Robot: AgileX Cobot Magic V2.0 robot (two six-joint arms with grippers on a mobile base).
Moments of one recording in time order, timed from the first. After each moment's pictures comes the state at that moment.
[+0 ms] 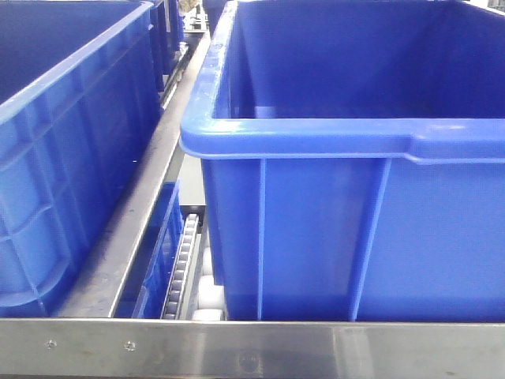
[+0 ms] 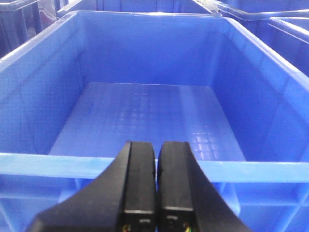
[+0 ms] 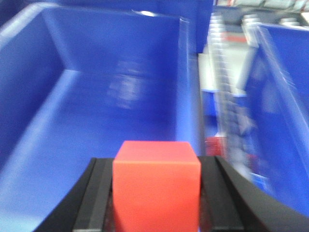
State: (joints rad) left arm -0.06 -0.01 0.01 -0.10 0.08 0.05; right arm 0.27 0.33 -0.66 -0.29 0.65 0.26
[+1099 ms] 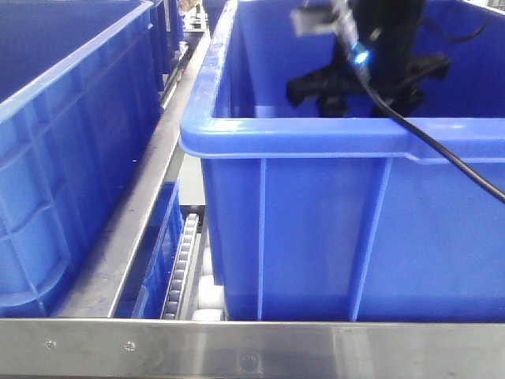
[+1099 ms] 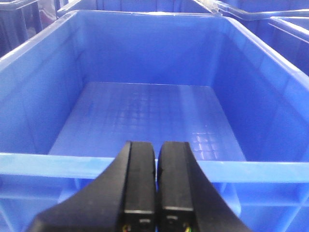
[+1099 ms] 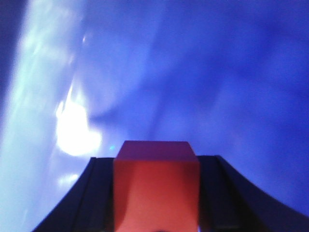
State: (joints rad) left arm -0.06 -0.01 0.01 -0.10 0.08 0.05; right arm 0.44 1.92 -1.55 -0.16 0.90 0.25
